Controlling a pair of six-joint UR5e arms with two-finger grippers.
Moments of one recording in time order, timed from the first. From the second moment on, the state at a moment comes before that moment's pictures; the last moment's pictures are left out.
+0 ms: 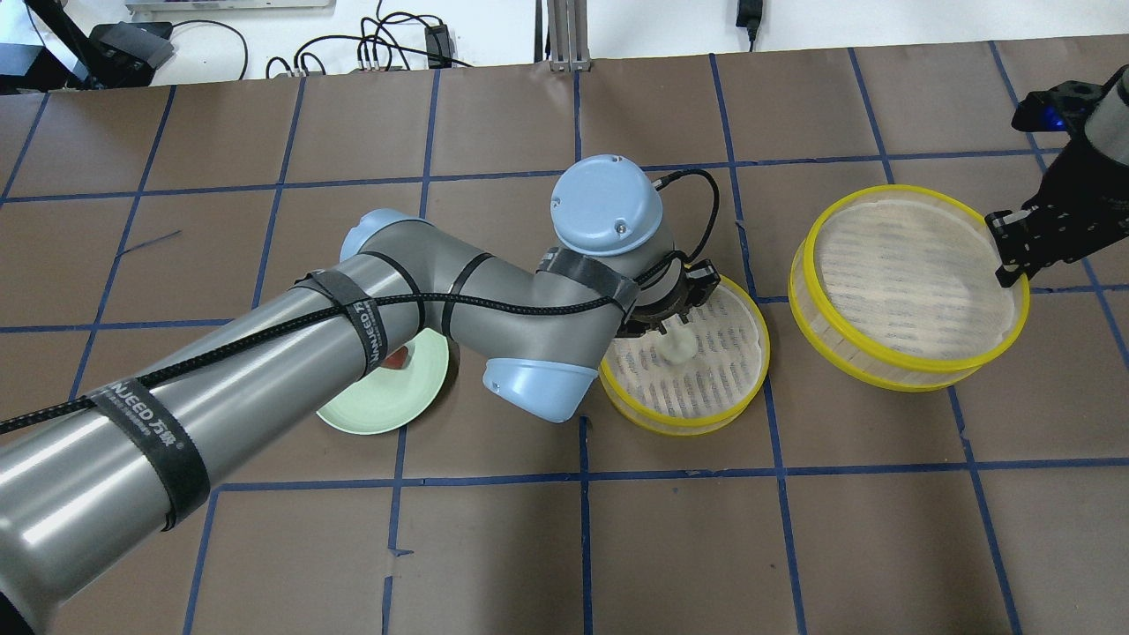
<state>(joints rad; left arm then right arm) -2.11 -1.95 -1.75 -0.76 1.41 -0.91 1.14 -1.51 1.78 -1.70 -1.63 -0.42</state>
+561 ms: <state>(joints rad) -1.98 -1.90 -1.79 -0.80 1.57 -0.35 1.26 -1.51 1.78 -1.75 -1.62 -0.34</state>
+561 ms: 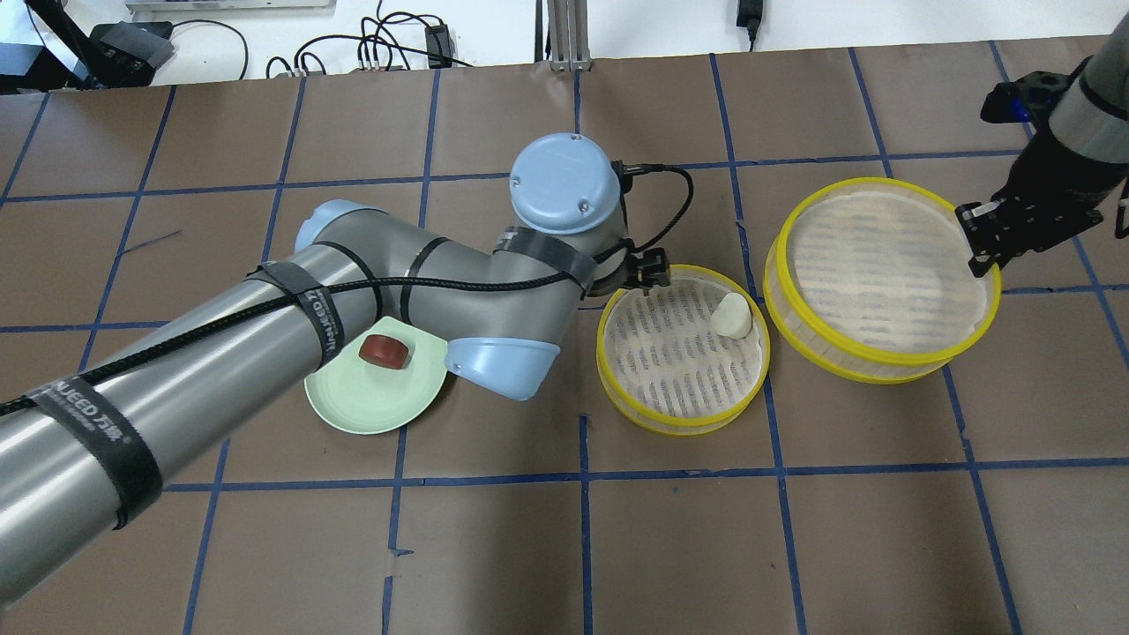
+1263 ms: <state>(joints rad) -1.62 -1.78 -2.02 -0.86 1.60 0.18 1.61 -1.39 1.84 -1.96 -1.62 0.07</state>
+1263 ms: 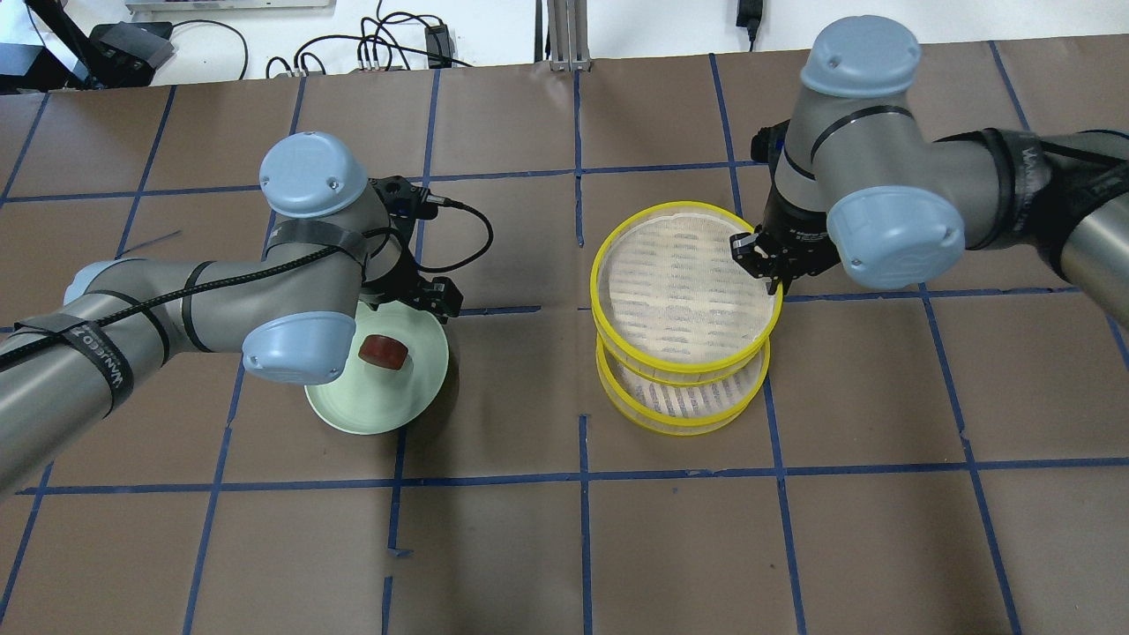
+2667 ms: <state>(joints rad) -1.53 -1.83 -2.09 -0.83 1.60 0.23 1.63 -1.40 1.89 -1.96 -1.67 0.05</state>
